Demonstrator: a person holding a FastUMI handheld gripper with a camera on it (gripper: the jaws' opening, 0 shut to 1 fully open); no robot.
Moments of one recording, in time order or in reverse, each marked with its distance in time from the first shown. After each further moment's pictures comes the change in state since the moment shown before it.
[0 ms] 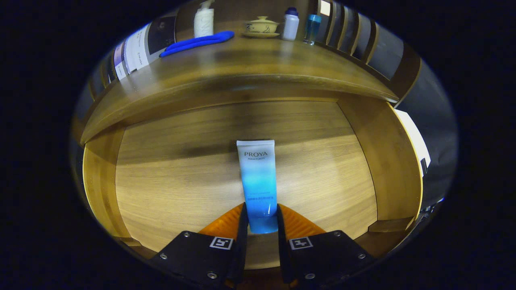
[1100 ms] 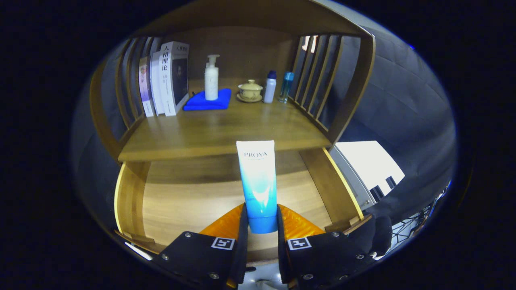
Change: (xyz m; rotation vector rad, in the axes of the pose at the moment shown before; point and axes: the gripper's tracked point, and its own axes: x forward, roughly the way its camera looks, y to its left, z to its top) arm -0.142 -0.010 0.054 -0.038 -0.326 -0.085
